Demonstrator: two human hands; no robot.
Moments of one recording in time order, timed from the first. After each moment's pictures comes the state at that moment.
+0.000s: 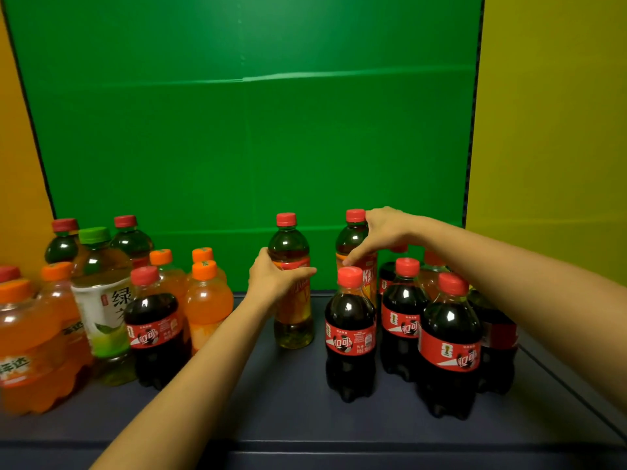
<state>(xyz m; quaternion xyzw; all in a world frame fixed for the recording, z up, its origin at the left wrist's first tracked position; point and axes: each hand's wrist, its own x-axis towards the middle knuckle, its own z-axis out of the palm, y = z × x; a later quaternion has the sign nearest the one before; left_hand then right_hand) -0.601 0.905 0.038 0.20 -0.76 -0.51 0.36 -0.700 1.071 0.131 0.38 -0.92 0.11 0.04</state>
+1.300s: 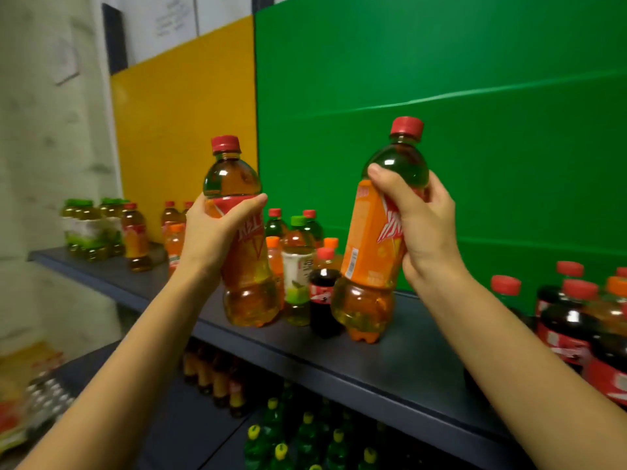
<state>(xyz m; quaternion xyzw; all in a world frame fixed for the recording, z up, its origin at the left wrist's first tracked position) -0.300 0.881 0.115 0.15 -0.64 -0.44 0.61 -0.461 1.016 0.136 0.42 -0.33 0.83 -0.13</state>
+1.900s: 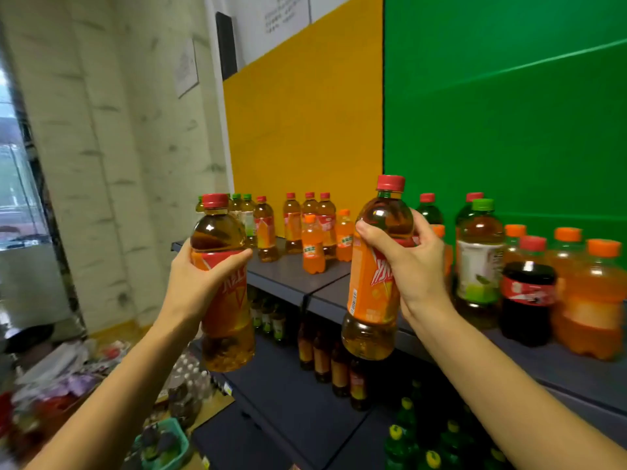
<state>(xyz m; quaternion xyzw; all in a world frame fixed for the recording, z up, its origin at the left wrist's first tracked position) -0.058 0.748 0.057 0.29 -0.64 -0.34 0.62 -0.284 0.831 0.066 0.45 -0.38 0.79 -0.18</state>
